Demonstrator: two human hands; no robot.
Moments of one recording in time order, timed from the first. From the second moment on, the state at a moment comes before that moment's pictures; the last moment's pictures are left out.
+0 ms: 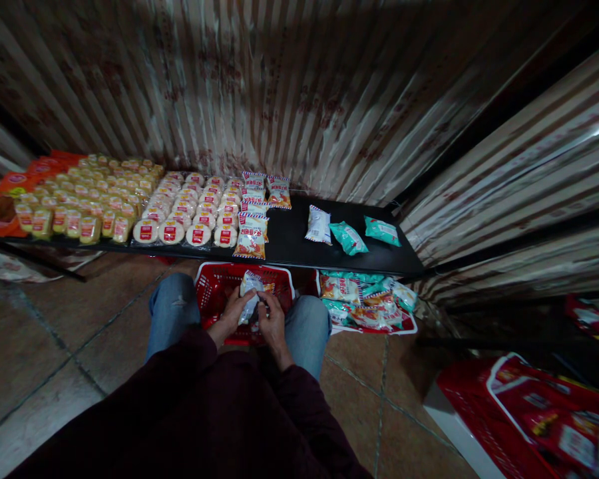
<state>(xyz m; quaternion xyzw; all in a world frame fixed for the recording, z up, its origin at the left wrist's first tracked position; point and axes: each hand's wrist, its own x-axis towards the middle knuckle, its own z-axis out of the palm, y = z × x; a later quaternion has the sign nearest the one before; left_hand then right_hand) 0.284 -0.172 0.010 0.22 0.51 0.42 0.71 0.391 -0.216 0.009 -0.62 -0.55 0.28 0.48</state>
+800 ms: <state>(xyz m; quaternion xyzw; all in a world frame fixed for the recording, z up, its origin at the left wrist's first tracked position) 0.279 -0.174 -0.006 0.12 0.46 0.42 0.77 0.399 -0.221 -0.014 -0.71 -0.41 0.36 0.45</state>
